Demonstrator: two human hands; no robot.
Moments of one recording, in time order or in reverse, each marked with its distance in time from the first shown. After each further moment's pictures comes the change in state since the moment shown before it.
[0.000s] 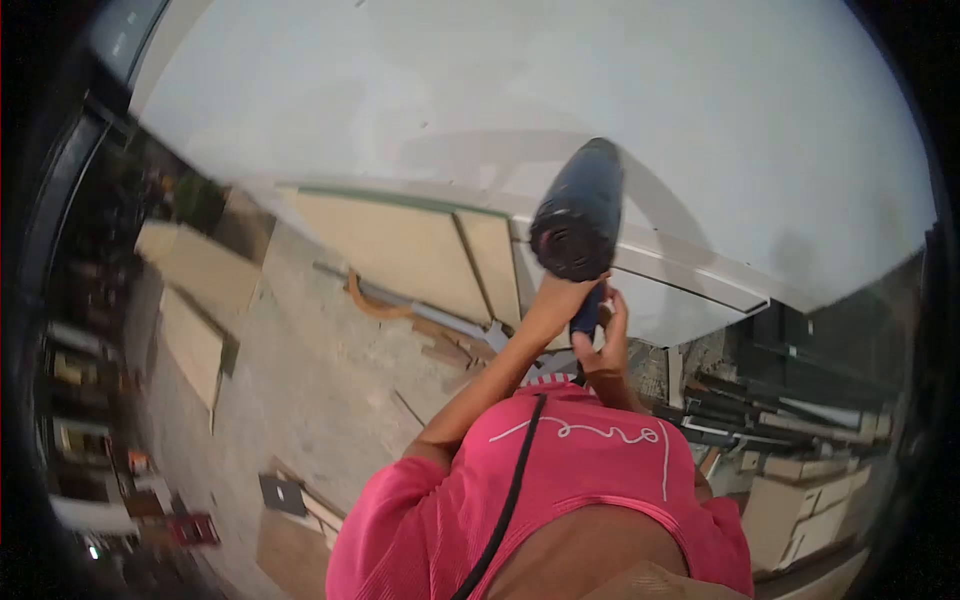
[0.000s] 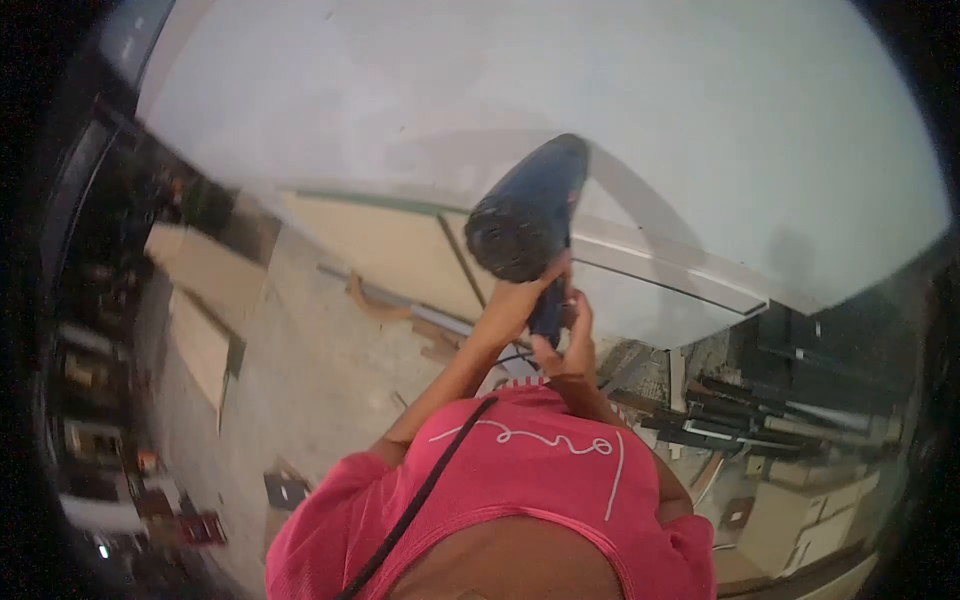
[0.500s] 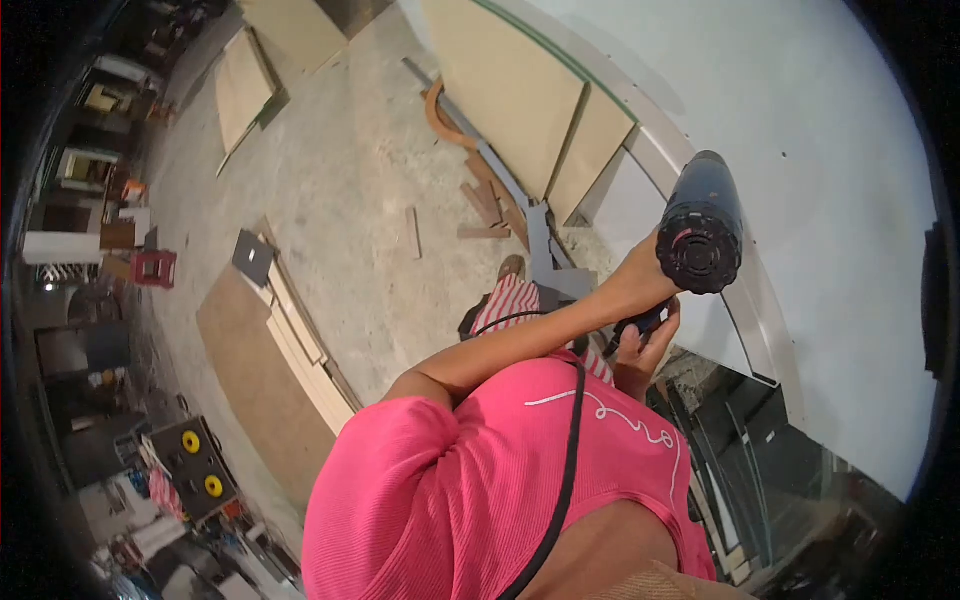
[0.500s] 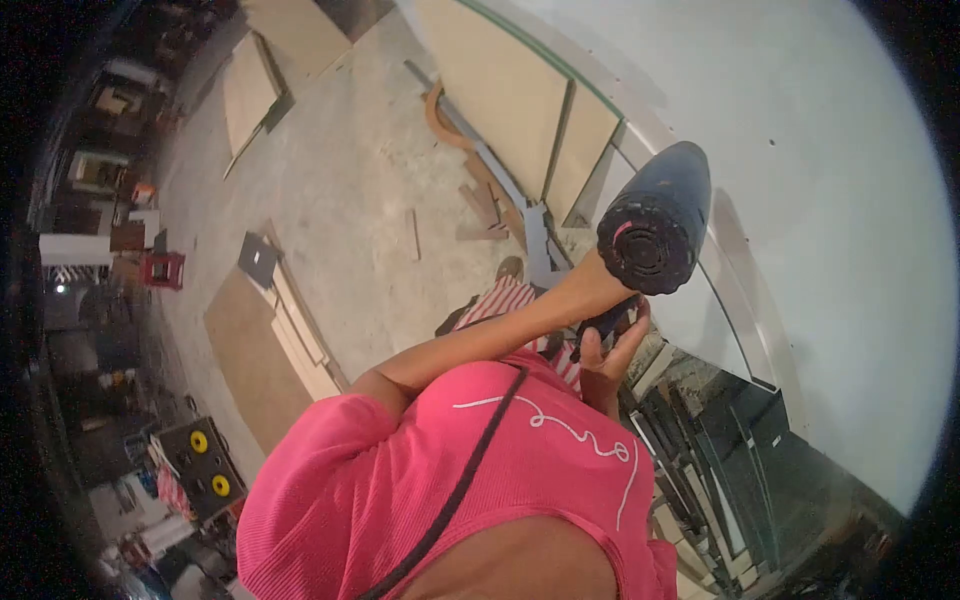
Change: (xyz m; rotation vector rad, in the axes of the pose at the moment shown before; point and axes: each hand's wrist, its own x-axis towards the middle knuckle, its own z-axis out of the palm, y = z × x) left_hand -0.062 -0.033 0.024 0.097 0.405 0.148; right_hand -0.065 0.007 -0.028 0.081 -0.208 0.218
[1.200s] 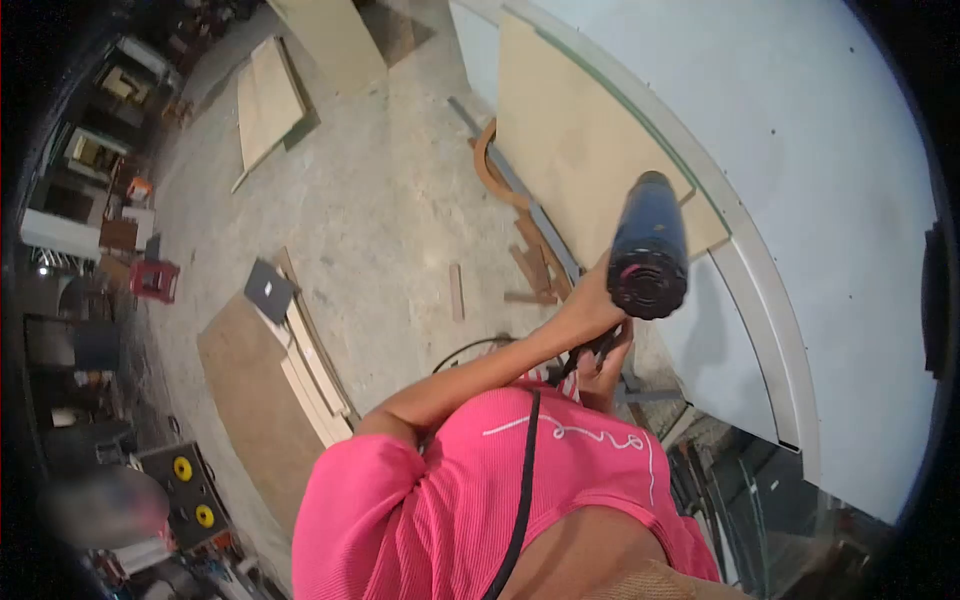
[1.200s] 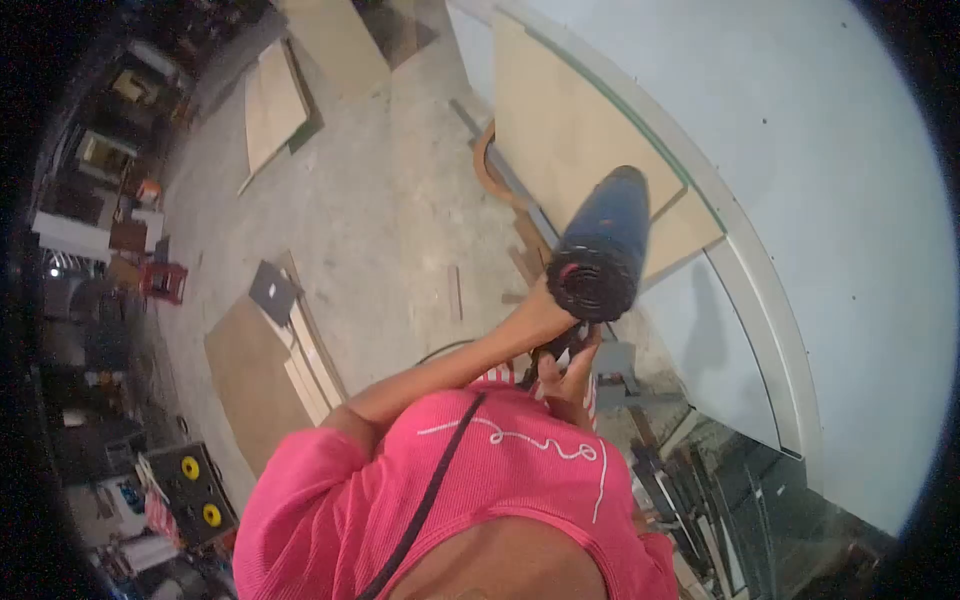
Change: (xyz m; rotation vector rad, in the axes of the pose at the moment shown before) left_hand -0.020 0.023 -0.327 0.006 0.151 -0.046; right_hand 0.007 0.069 0.318 0.160 -0.206 -0.041
